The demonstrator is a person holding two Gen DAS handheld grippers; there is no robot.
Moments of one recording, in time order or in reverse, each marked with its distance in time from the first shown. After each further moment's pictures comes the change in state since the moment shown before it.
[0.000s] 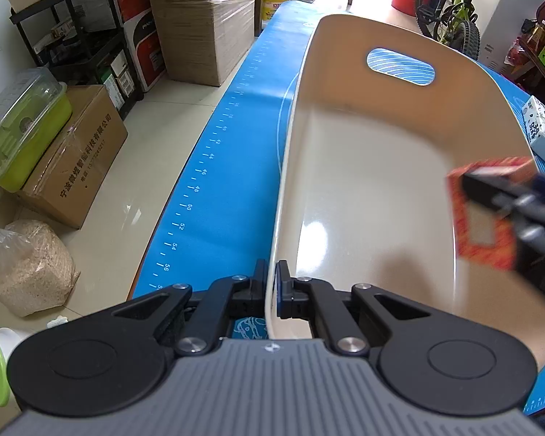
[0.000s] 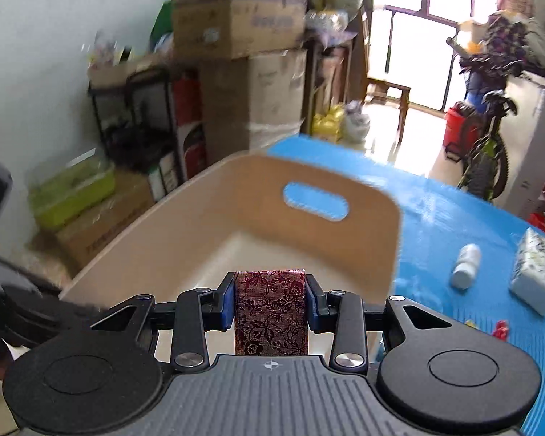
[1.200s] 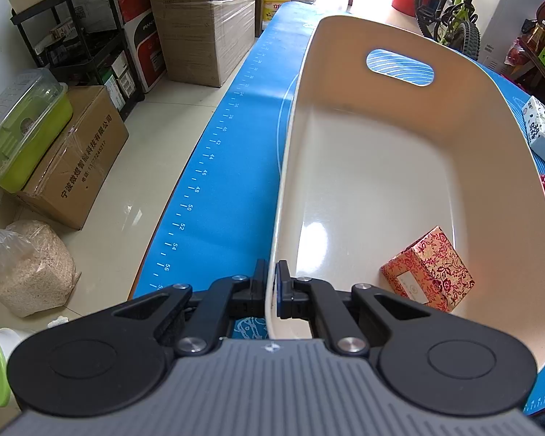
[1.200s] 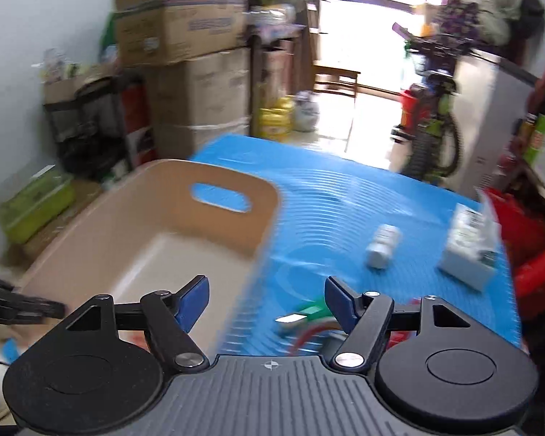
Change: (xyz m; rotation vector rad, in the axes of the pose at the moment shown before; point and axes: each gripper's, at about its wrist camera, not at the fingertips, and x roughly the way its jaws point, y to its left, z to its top) left arm -0.001 0.001 -0.001 0.001 -0.003 0.002; right arm -0.052 -0.098 -0.002 0.116 0.011 -0.134
